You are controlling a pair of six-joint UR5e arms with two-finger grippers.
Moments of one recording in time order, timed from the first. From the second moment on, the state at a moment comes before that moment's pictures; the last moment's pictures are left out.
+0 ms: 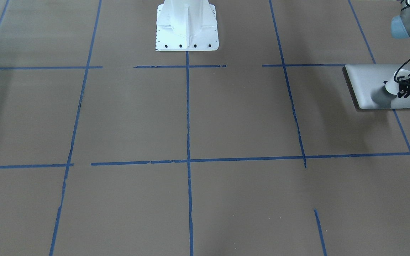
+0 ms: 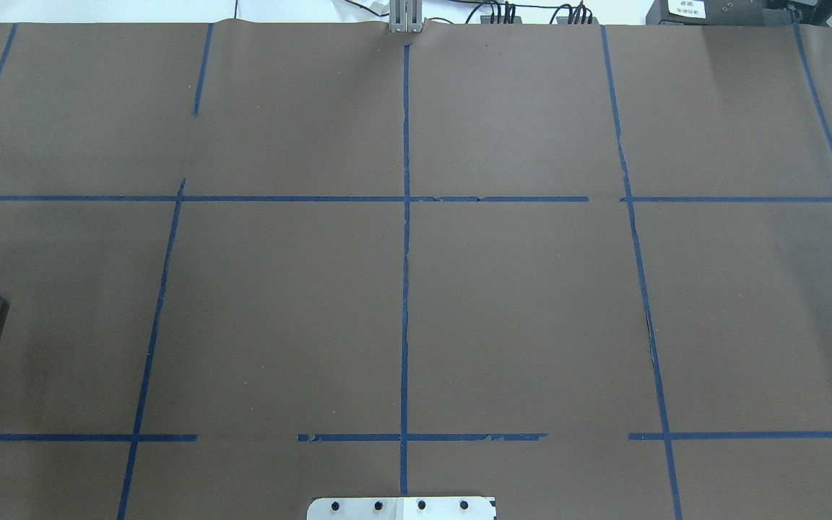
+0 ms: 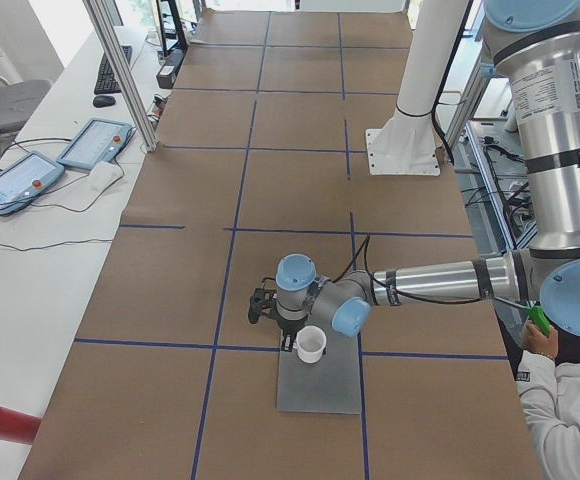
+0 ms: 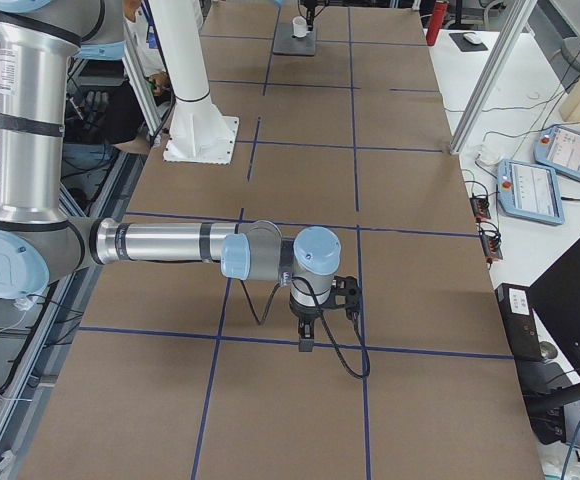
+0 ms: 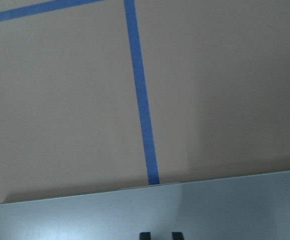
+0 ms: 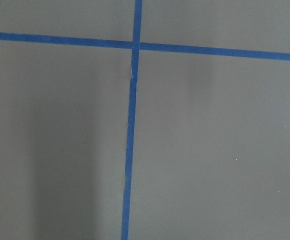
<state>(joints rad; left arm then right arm) -1.17 -1.31 -1.58 -2.21 -2.18 -0.40 1.54 -1.71 1.75 -1.64 2.28 -0.05</state>
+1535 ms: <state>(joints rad) -1.17 -1.31 -1.55 -2.22 -2.29 -0.36 1.54 -1.71 1.75 -1.64 2.28 -0.05</state>
